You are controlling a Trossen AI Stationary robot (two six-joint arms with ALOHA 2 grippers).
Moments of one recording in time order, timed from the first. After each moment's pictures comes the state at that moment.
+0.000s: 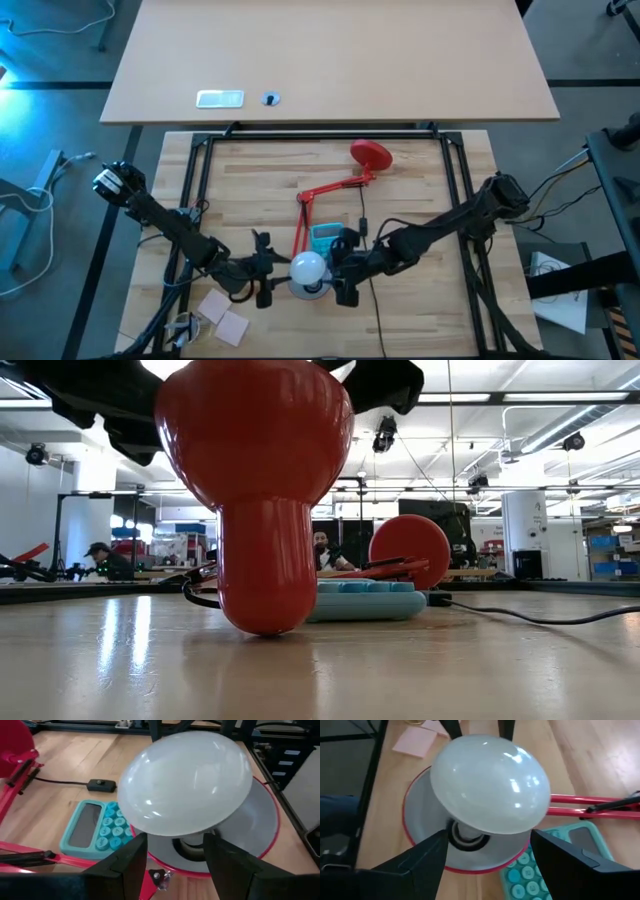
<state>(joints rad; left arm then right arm) -0.65 1.39 0.64 0.22 -0.64 -0.40 0.44 1.73 1.37 -0.42 0.28 0.38</state>
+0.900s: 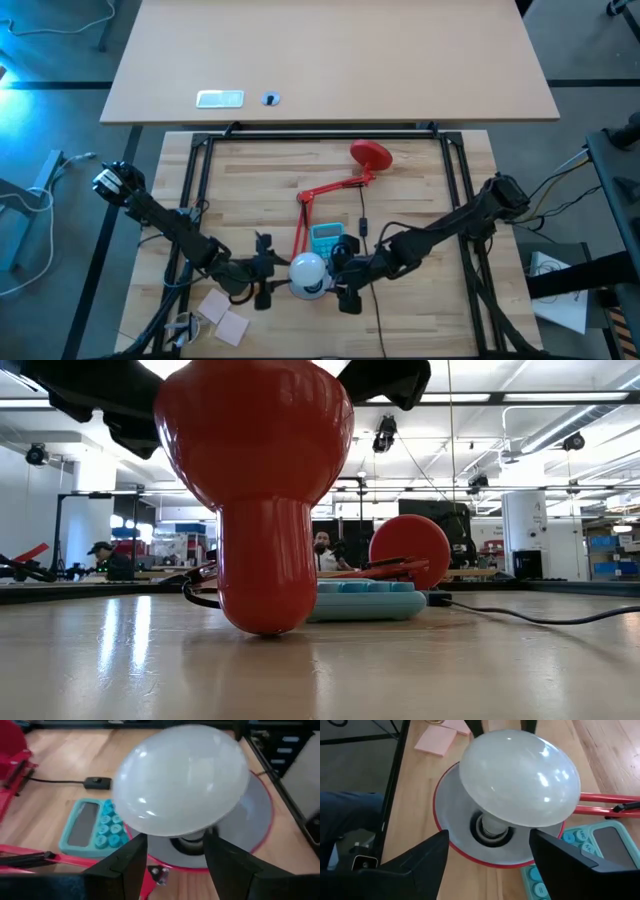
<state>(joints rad) -0.65 1.39 0.68 0.14 -0.61 -0.38 0.46 1.74 1.37 -0.40 0.24 0.40</state>
